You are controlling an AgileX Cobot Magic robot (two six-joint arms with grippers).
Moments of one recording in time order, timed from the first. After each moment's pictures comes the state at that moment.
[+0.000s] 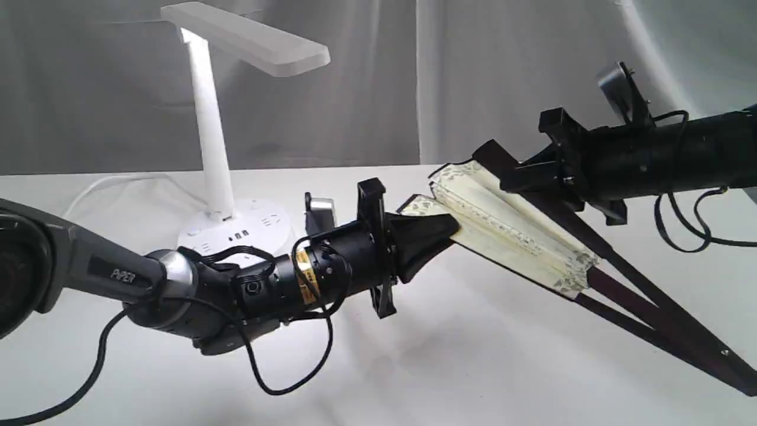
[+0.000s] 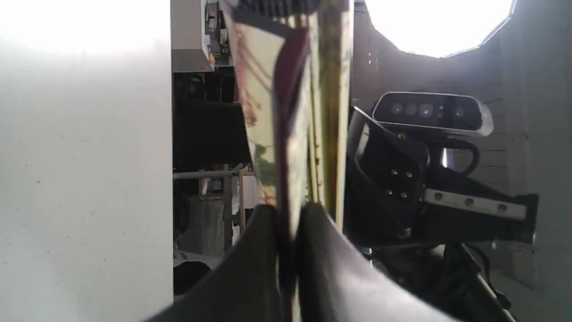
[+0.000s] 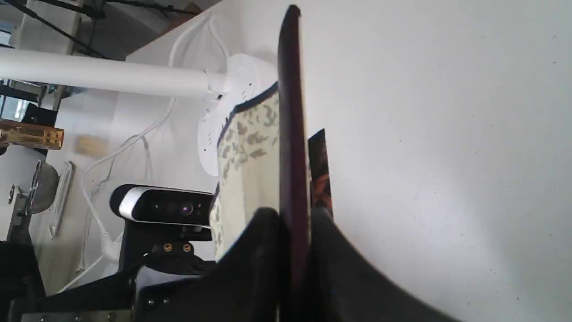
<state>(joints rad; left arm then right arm) -0.46 2.38 -1.27 0.78 -1.21 -1.98 -0.05 1.99 -1.30 1.36 0.94 -0.88</state>
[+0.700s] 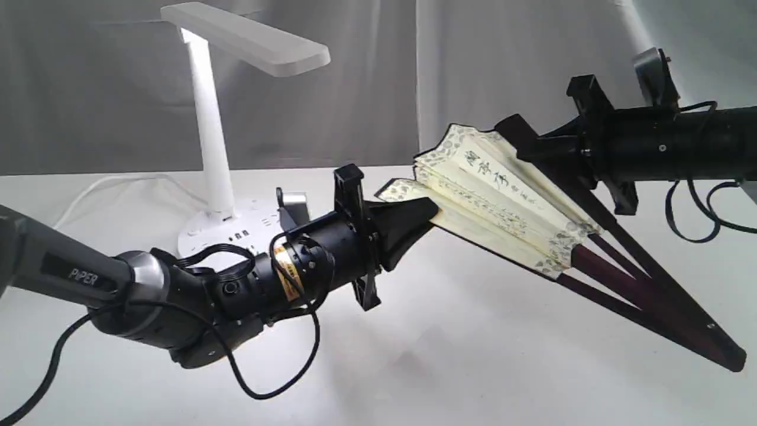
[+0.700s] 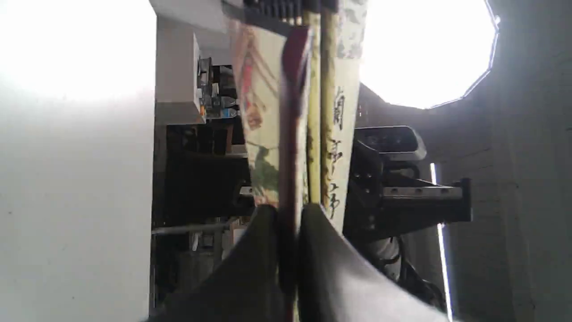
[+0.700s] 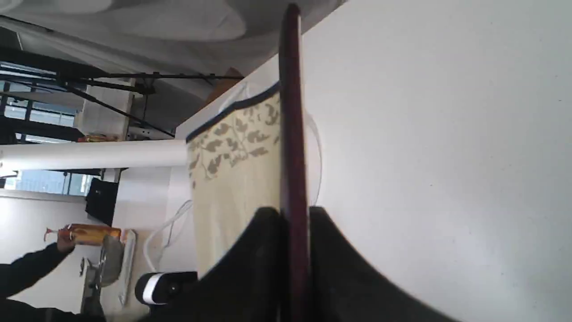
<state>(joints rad) -0.47 2.27 -1.13 0.62 -1.20 -1.91 -0.10 1.99 -1.30 1.50 0.96 -0.82</state>
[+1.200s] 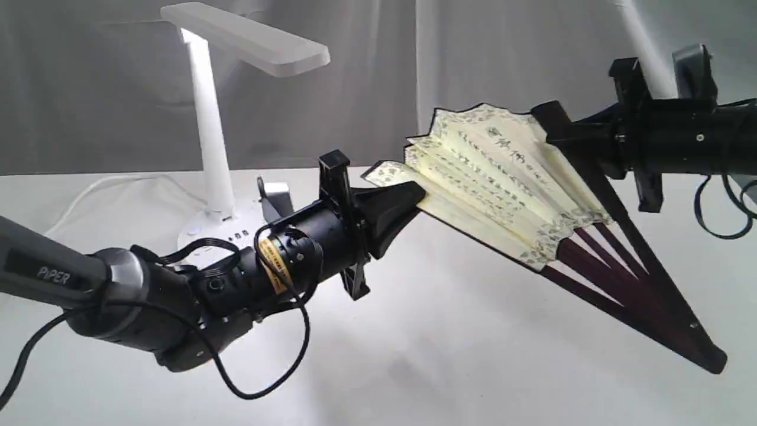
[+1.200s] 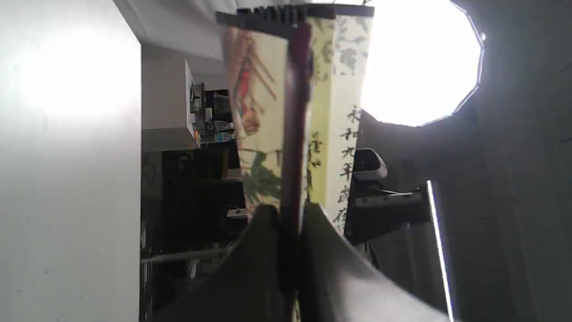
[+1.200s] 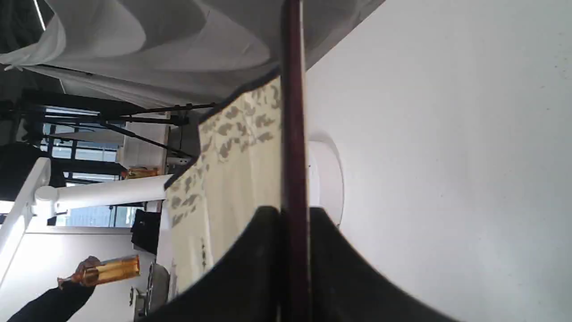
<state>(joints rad) -0.48 2.20 -1.04 0.52 -1.20 -1.86 -0.20 1.99 -1.30 1.53 1.03 -0.77</state>
